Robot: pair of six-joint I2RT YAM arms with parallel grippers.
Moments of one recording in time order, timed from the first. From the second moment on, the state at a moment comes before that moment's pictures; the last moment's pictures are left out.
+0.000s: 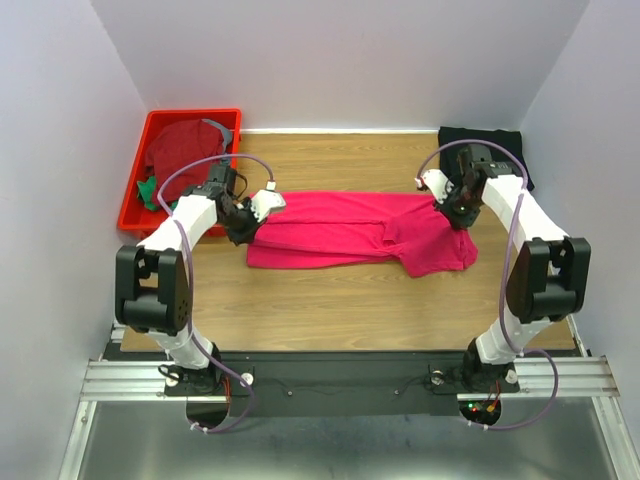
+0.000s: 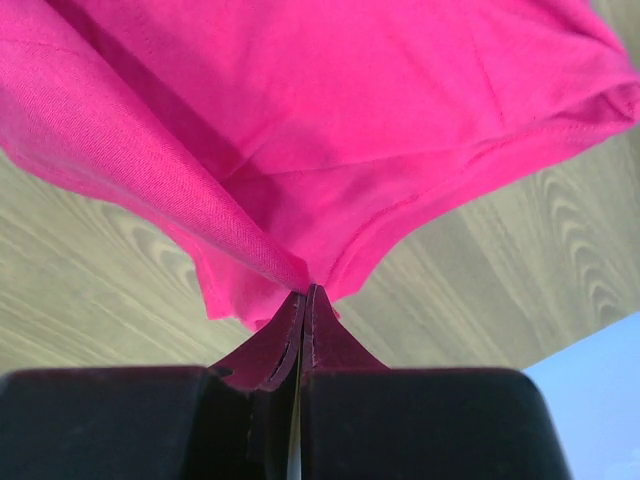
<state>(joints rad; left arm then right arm) -0.14 1.59 1.15 -0.76 0.40 0.88 0.04 1.65 1.37 -0.98 -0.16 -0.89</state>
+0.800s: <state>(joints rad) -0.10 1.89 1.42 -0.76 0.41 0.85 0.04 1.96 1.65 -0.99 -0.17 -0.91</state>
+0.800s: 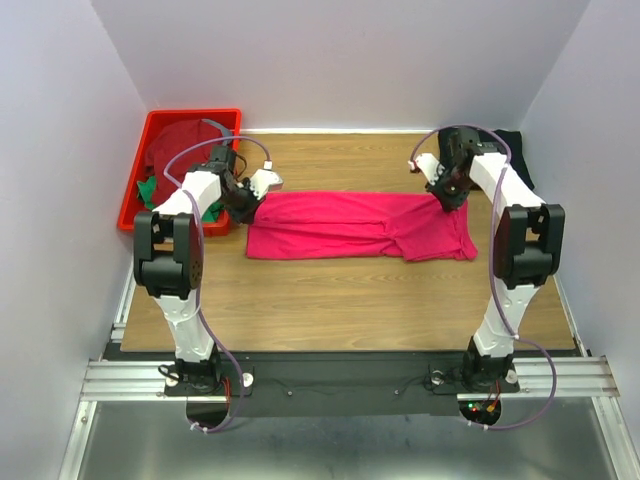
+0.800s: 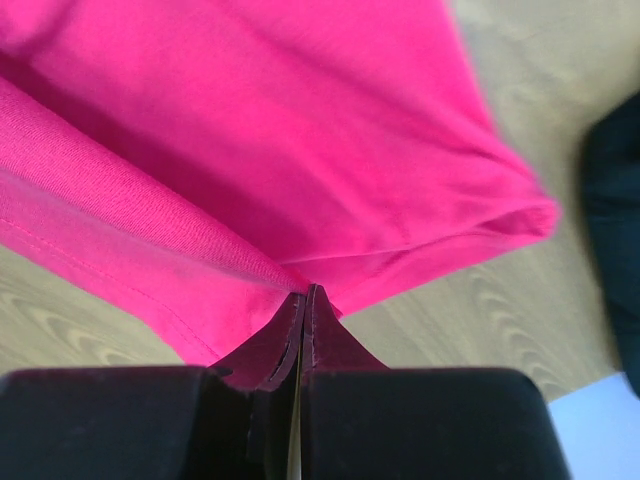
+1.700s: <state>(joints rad) -0.08 1.93 1.48 -0.77 0.37 0.76 -0.09 2.13 1.94 -1.11 -0.26 -0.79</state>
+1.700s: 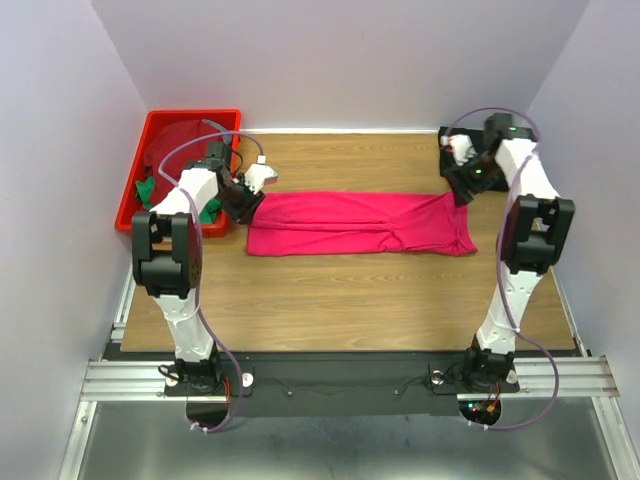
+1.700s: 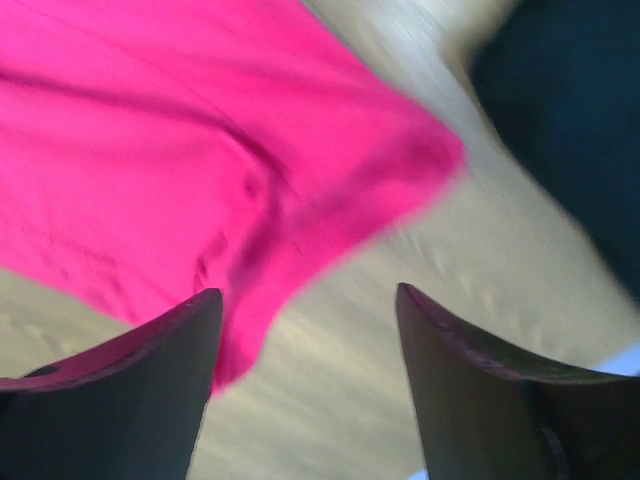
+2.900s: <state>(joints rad) -0.12 1.76 1.14 -0.68 0.36 0.66 -0.23 1.97 1.49 -1.07 -0.33 -0.58</state>
